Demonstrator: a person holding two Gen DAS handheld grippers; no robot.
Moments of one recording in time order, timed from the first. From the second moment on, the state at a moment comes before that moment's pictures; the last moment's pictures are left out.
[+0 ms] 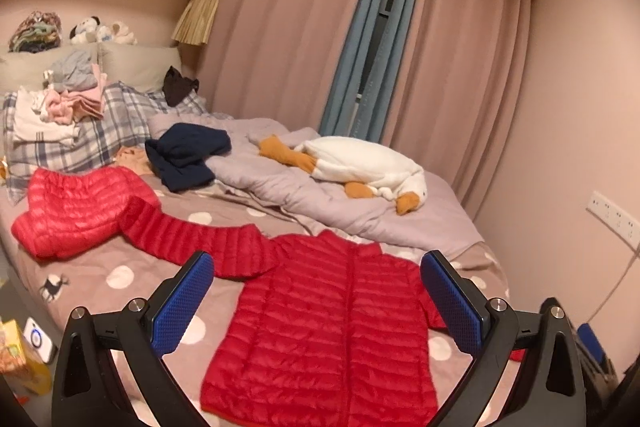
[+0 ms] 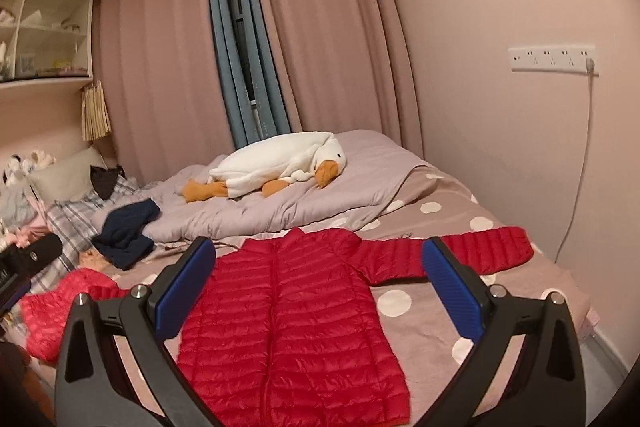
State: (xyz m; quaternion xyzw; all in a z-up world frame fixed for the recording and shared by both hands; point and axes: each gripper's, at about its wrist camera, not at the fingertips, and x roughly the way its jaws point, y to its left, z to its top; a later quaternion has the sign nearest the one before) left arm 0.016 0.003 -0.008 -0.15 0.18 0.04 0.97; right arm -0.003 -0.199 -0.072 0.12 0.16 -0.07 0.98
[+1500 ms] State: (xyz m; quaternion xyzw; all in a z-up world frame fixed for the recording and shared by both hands) left arm 0.018 0.034 -0.033 -0.20 0.21 0.06 0.95; right arm -0.001 -0.206 -0.076 0.12 0.18 -0.04 0.98
